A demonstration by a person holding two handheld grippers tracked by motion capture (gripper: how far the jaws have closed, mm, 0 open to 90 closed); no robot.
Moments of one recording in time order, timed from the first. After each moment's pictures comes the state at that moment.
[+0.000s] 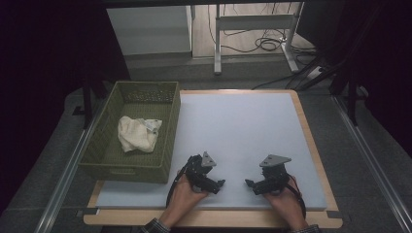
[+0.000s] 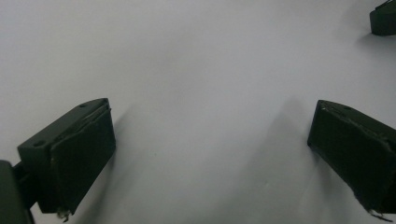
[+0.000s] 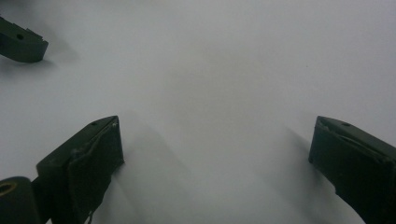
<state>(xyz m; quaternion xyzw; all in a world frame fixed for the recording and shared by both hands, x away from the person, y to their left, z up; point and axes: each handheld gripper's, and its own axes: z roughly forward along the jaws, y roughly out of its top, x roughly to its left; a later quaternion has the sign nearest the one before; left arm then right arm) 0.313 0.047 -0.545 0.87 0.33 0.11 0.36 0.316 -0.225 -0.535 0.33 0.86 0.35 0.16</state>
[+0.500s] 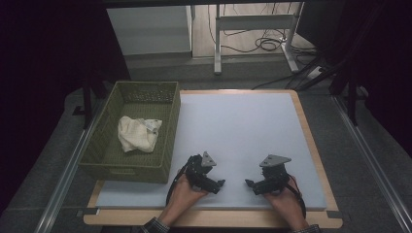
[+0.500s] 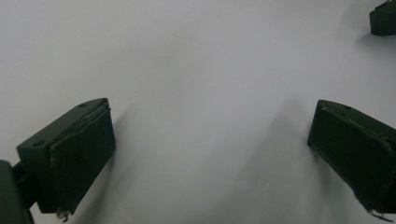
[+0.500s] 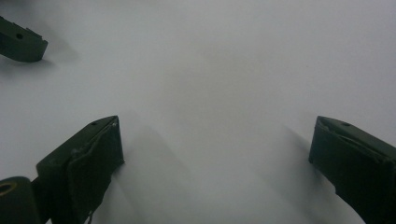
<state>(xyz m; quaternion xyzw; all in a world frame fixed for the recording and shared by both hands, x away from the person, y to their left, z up) 0.314 0.047 -0.545 0.87 0.33 0.11 0.36 0.316 -0.225 -0.535 0.33 0.86 0.35 0.16</state>
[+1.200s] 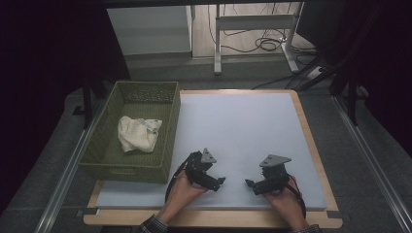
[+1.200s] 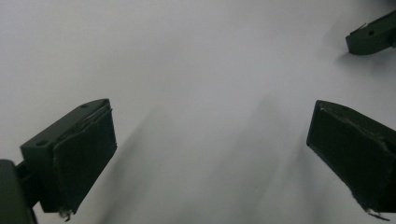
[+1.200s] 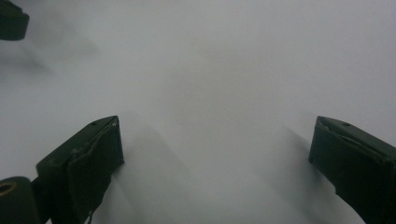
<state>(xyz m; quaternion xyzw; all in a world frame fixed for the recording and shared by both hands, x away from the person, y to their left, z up) 0.316 0.047 -0.526 0.87 0.32 0.11 0.36 0.316 -0.225 -0.535 0.33 0.86 0.35 0.16</state>
